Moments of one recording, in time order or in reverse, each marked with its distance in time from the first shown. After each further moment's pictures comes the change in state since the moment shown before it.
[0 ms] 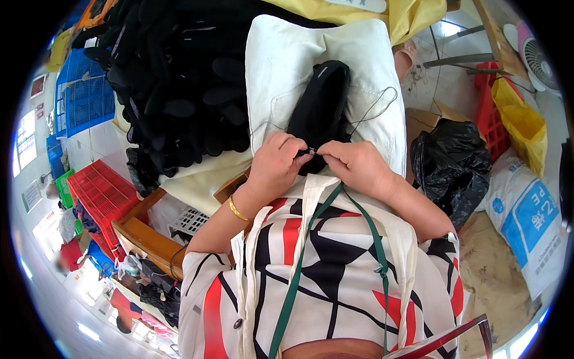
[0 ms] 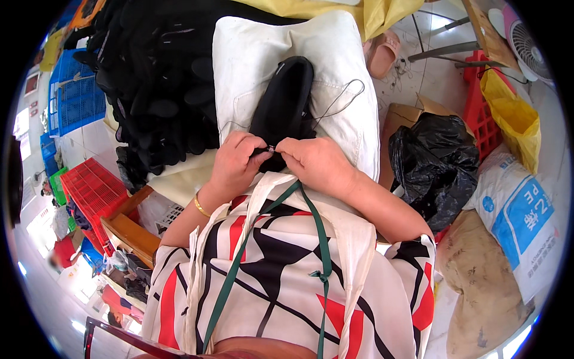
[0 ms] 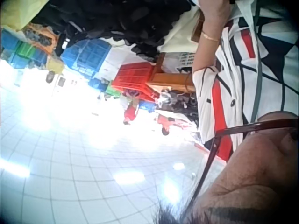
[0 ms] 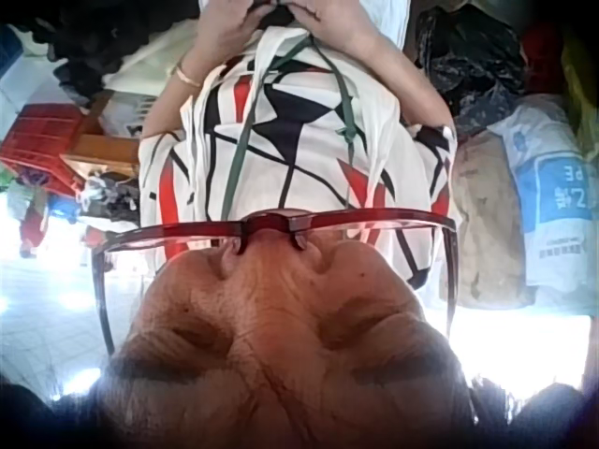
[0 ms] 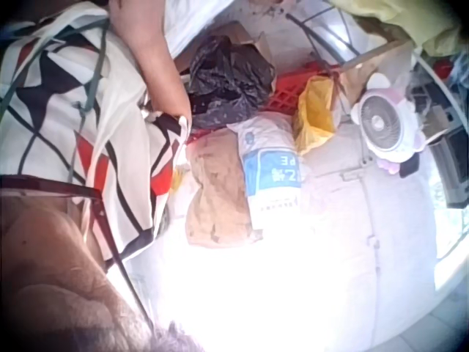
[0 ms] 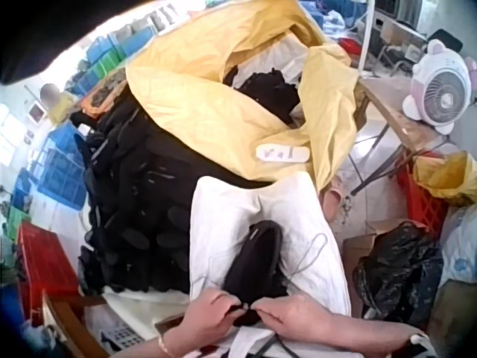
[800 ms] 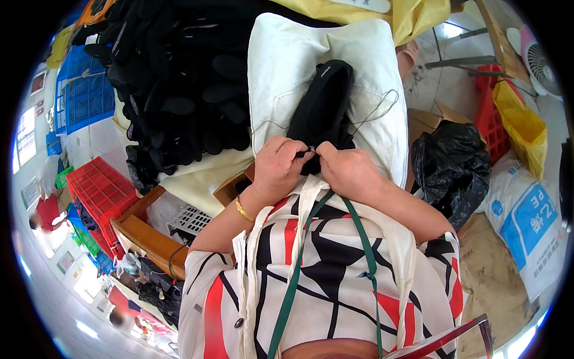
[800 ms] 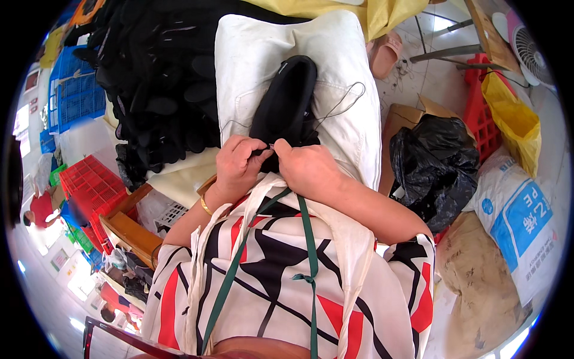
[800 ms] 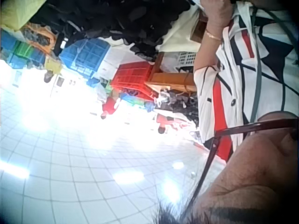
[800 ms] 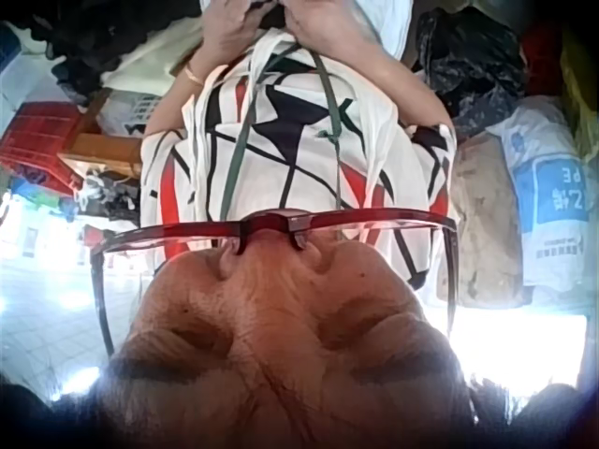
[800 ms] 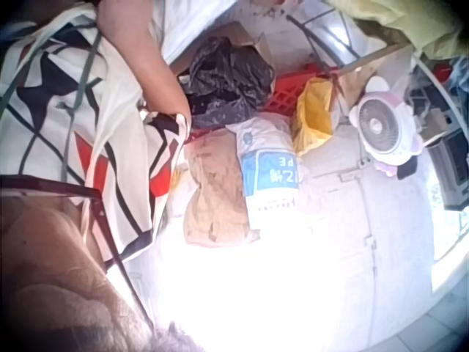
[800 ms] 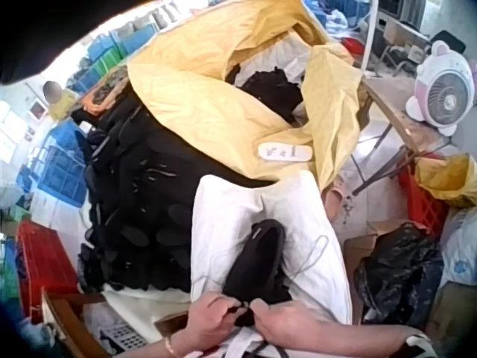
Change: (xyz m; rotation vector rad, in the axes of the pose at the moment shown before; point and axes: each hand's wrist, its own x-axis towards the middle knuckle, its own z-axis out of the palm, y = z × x) left_hand -0.007 0.002 0.012 -0.017 0.165 -0.043; right_hand 0.000 -0.006 0.023 -0.225 0.015 -0.030
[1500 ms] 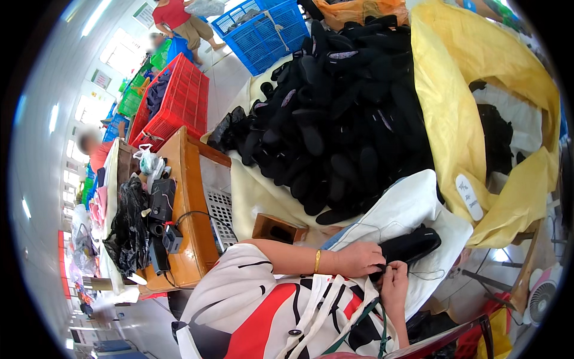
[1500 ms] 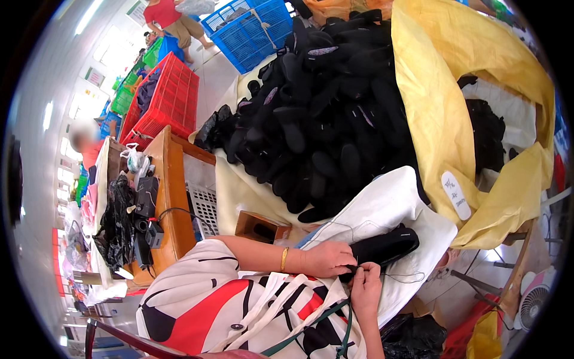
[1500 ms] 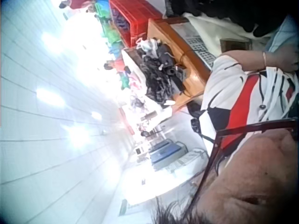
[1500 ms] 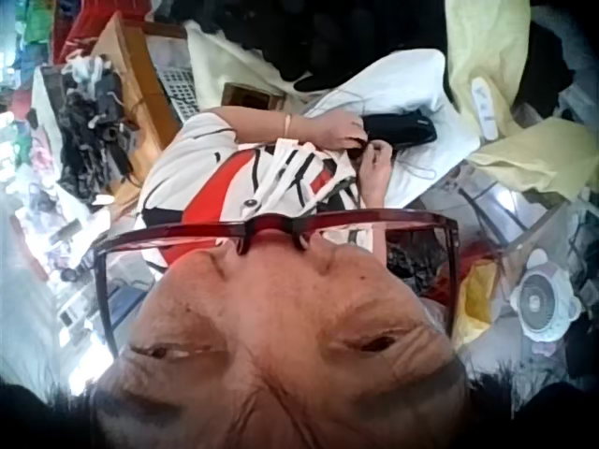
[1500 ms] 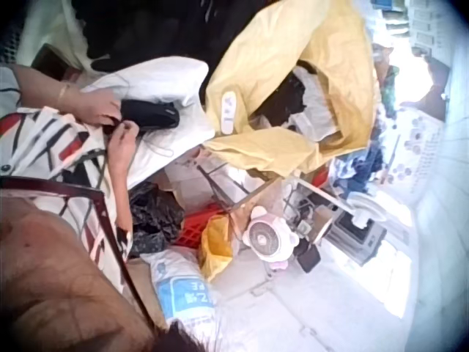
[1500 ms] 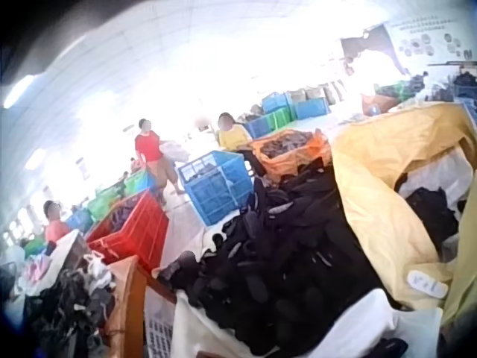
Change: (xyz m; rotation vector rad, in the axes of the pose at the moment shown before) left_hand -0.030 -0.010 -0.007 -0.105 0.090 0.046; right_hand 0.012 0.001 0.018 0.494 -0.063 0.240
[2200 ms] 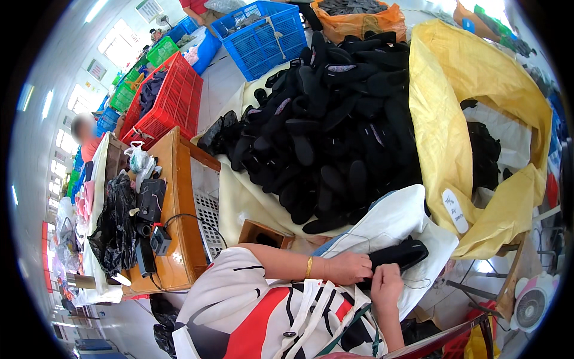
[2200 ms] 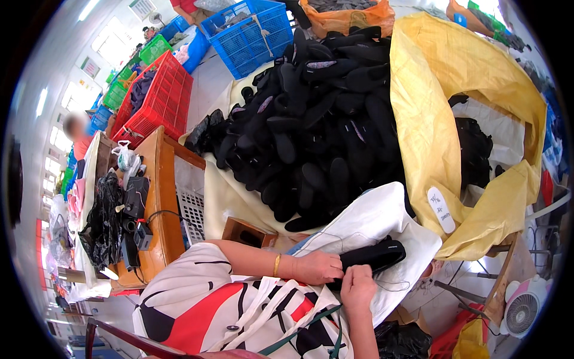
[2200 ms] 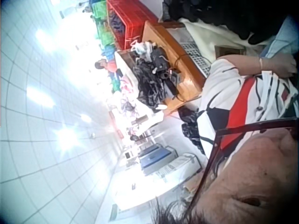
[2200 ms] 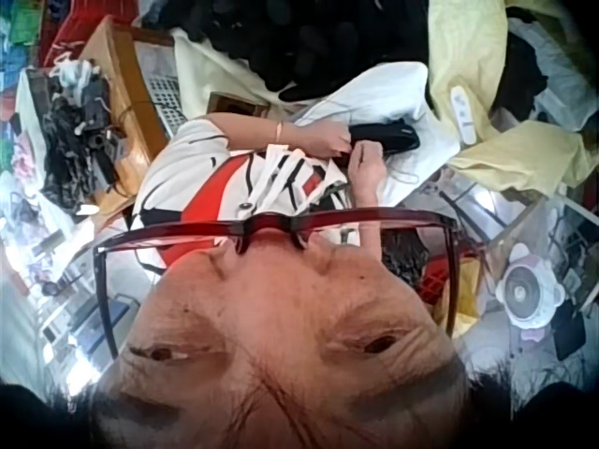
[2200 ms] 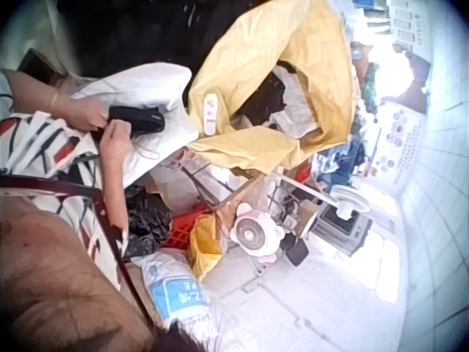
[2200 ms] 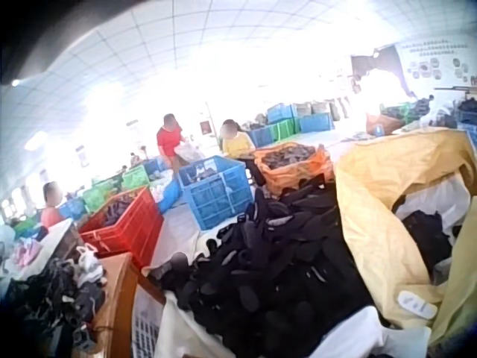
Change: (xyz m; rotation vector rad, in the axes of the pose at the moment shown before) left_hand -0.004 -0.012 0.003 0.086 -0.103 0.159; right_hand 0.024 -0.039 -0.003 -0.475 0.172 -0.523
